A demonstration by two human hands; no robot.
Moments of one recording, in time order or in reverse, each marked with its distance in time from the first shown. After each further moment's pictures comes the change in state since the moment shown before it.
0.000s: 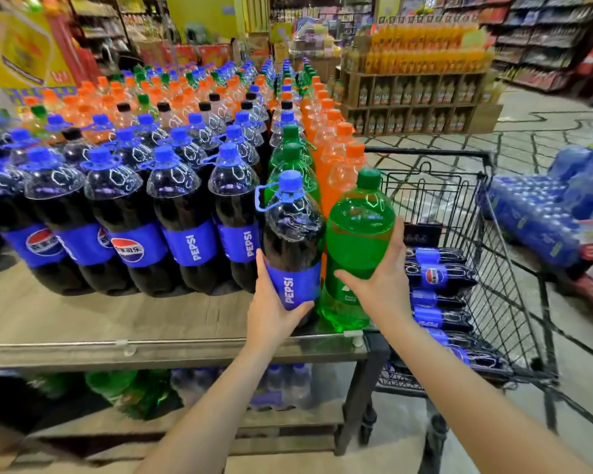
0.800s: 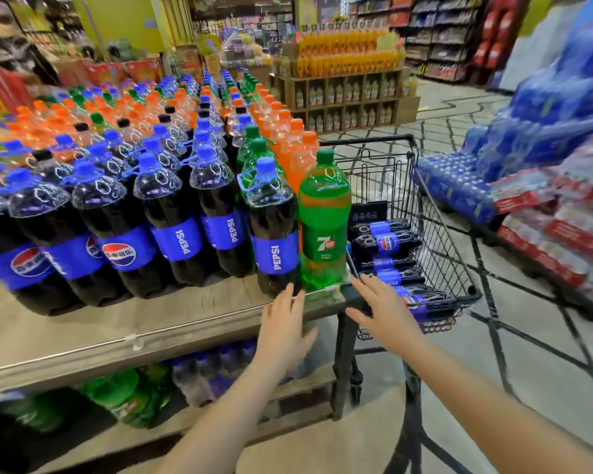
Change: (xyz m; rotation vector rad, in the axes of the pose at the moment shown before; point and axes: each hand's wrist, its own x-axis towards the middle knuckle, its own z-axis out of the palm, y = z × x) left_hand -0.099 0.004 -0.026 0.593 -0.443 0.428; right_hand -0.133 0.017 -0.055 -0.465 -0.433 0.026
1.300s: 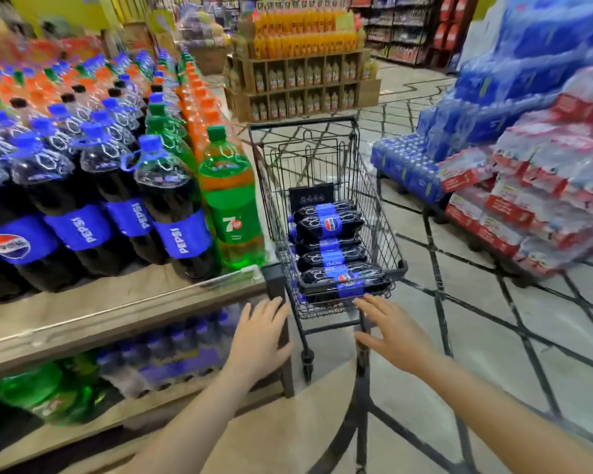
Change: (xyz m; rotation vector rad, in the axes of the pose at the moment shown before) left_hand -0.011 0.106 0.071 0.163 -0.017 0.233; right_hand -0.117 0.158 -0.036 -0.096 -0.116 0.045
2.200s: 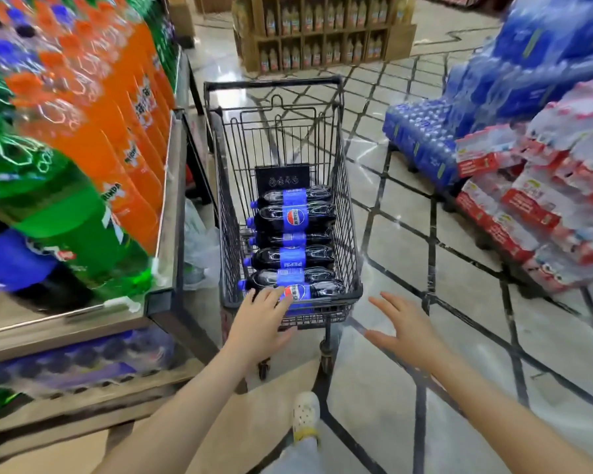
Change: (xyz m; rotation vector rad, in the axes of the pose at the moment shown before) left_hand 0.220 0.126 0.089 0.029 0.017 0.020; right_hand 0.101 0.279 -0.039 0.018 -0.141 0.019
